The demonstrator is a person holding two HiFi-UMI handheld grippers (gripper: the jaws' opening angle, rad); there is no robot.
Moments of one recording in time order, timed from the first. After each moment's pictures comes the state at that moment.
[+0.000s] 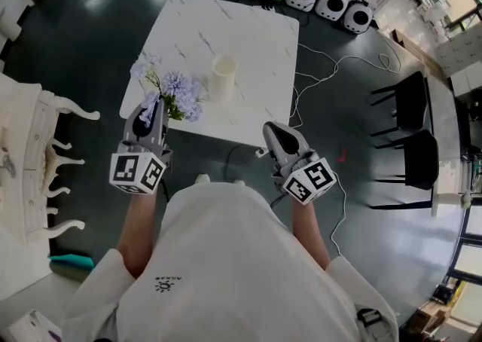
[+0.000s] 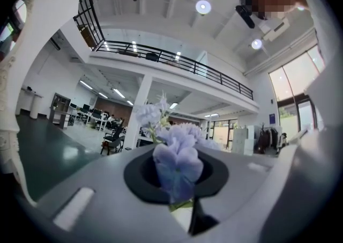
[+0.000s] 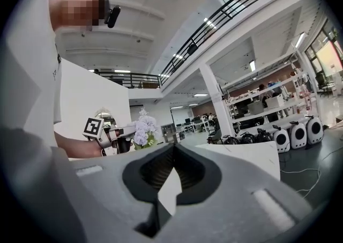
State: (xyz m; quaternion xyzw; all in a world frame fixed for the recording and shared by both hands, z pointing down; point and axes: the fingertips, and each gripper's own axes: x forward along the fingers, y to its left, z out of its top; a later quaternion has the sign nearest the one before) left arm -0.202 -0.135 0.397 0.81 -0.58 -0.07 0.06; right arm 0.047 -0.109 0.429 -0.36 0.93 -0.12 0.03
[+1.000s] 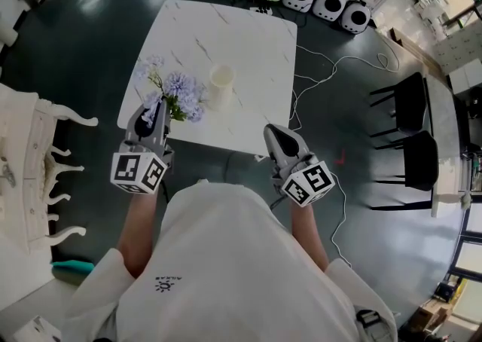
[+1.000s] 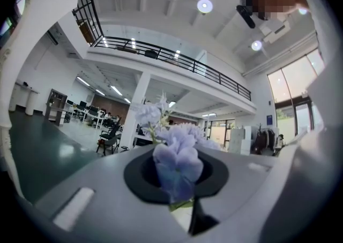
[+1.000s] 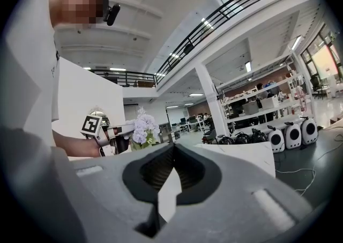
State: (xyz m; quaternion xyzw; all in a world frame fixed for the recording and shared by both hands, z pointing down) left arm -0.195 -0.172 0.400 0.82 -0.56 -0.07 0.07; right arm 0.053 -0.138 0.435 -0.38 0.92 -0.12 0.02
